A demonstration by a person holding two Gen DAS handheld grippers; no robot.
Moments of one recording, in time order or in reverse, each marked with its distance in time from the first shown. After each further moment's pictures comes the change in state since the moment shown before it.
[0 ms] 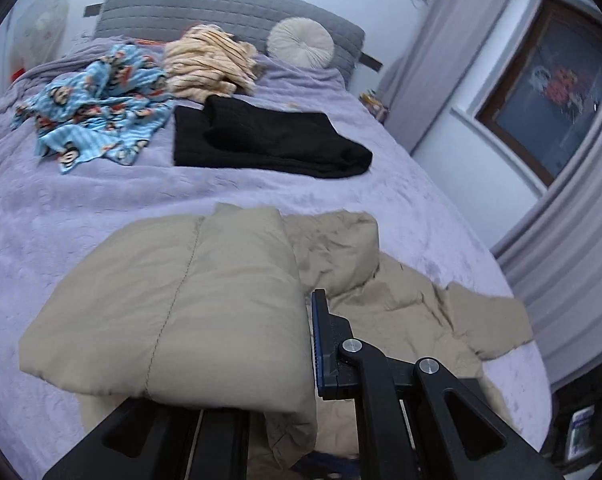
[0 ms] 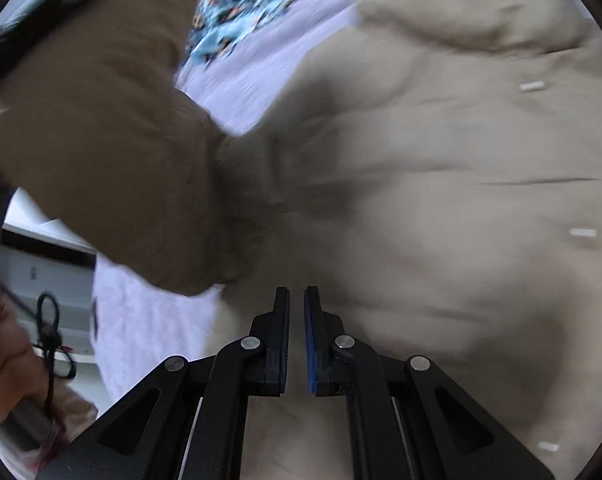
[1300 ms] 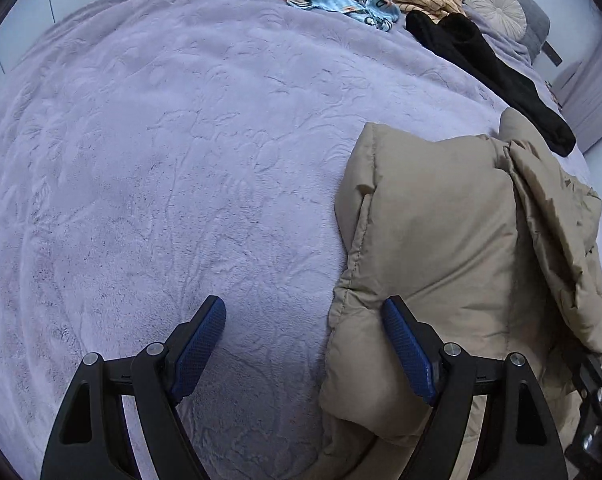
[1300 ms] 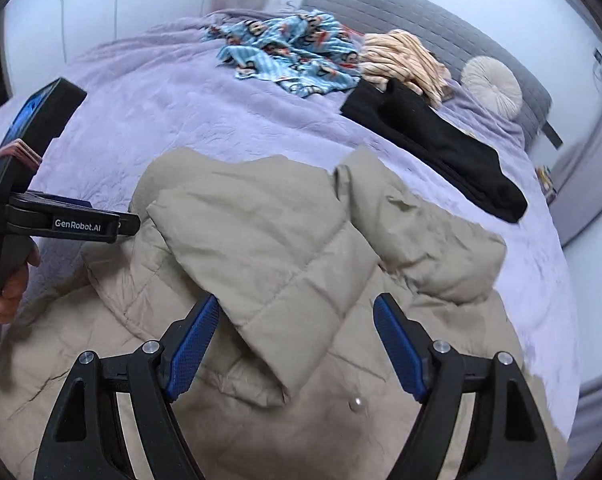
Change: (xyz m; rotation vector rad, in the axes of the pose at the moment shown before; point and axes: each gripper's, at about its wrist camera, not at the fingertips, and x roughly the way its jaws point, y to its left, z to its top) left arm 0.010 0.192 -0.122 -0.393 0.201 0.450; right arm -0.011 0.069 0.016 -0.755 -0.171 -0.590
